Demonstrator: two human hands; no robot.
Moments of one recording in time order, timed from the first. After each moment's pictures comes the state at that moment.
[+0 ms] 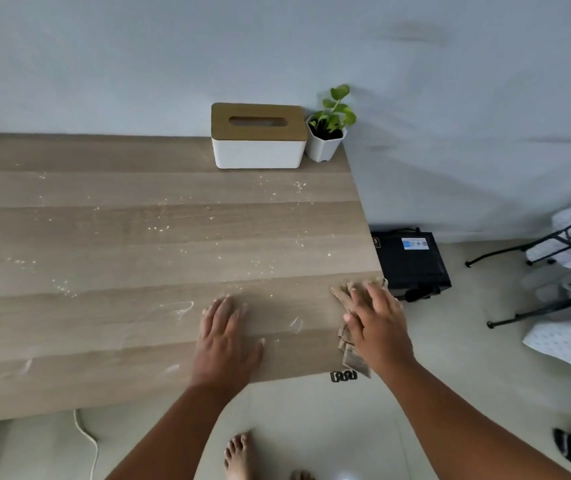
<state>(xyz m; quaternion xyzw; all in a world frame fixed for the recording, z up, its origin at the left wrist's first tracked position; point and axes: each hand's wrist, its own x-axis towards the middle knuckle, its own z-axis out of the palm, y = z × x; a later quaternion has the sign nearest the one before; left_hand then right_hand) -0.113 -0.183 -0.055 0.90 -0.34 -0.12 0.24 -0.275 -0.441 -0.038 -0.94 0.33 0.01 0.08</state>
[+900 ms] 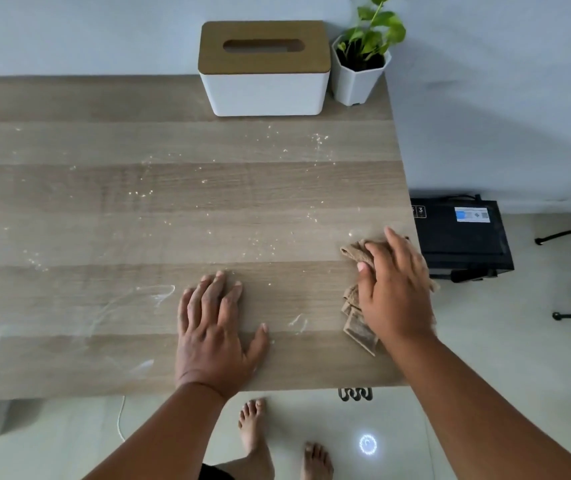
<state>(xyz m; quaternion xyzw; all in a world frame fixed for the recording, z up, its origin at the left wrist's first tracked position) -0.116 -0.214 -0.089 0.95 -0.29 -0.01 0.11 -0.217 -0.490 -0.079 -0.94 0.31 -0.09 0.10</state>
